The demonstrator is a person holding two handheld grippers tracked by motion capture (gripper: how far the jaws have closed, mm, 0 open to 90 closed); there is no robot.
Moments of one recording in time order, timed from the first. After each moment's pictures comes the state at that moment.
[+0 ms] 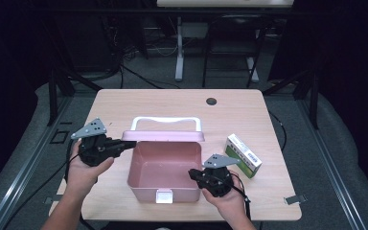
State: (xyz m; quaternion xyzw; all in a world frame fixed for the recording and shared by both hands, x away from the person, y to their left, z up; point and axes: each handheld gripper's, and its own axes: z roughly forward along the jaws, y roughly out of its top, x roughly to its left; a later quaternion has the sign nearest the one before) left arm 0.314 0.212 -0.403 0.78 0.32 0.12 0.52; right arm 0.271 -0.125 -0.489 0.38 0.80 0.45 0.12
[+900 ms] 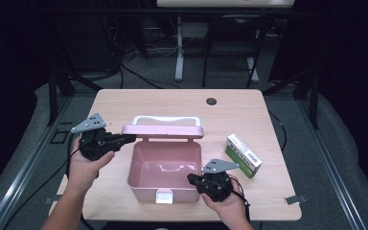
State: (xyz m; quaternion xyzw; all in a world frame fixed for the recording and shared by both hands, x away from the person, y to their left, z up) left arm 0.328 0.214 -0.400 0.77 0.33 0.12 0.53; right arm 0.262 -0.124 -0.494 0.36 0.80 0.46 0.11
